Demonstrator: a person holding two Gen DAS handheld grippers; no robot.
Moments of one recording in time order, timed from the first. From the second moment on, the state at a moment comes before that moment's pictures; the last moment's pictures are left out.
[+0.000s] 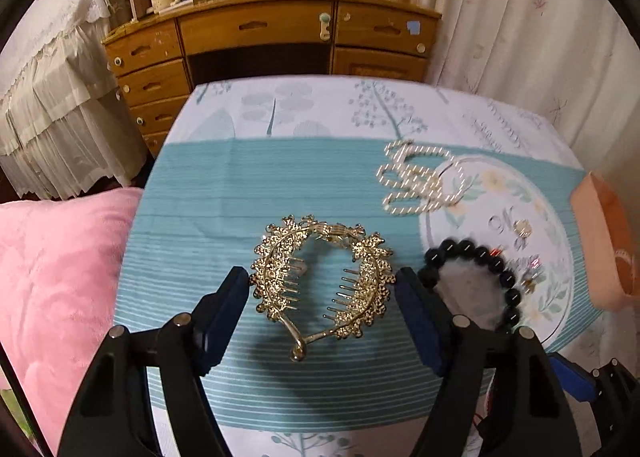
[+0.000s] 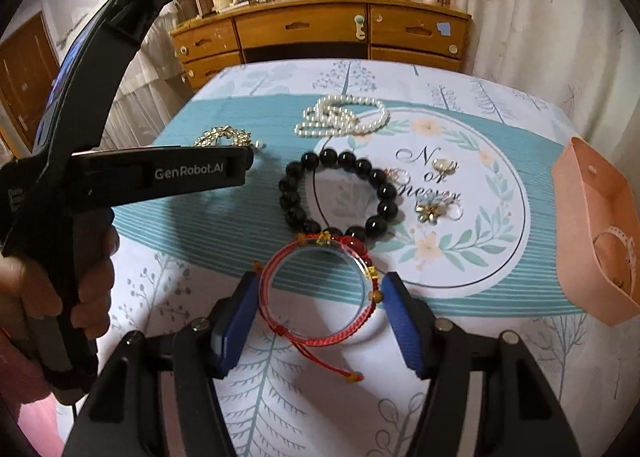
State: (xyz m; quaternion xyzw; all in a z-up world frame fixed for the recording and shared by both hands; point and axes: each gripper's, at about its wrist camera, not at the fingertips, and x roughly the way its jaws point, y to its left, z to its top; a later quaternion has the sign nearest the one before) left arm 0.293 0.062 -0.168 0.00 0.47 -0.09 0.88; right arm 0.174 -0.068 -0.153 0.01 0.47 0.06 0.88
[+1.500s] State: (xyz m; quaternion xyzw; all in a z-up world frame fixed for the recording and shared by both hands) left arm 0.232 -0.263 -0.040 0.03 0.36 -0.26 0.90; right arm 0.137 -0.359 -0.073 0.06 0.37 0.03 0.93
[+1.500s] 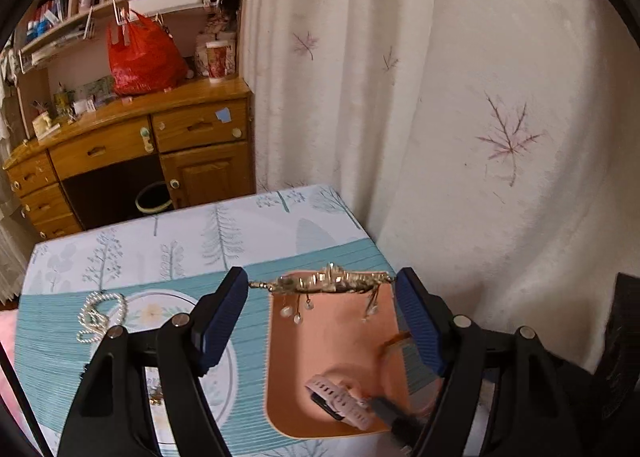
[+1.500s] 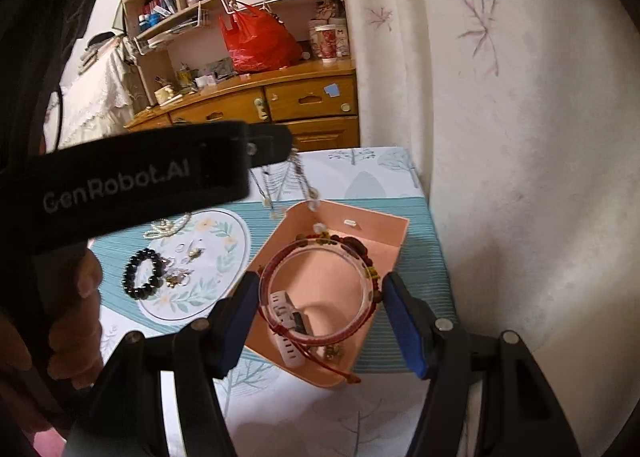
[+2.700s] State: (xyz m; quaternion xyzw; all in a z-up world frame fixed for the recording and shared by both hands) left arm 0.263 -0.024 -0.157 0.03 0.56 -0.09 0.82; right arm 0.165 -0.218 -0.117 0.15 0.46 0.09 0.87
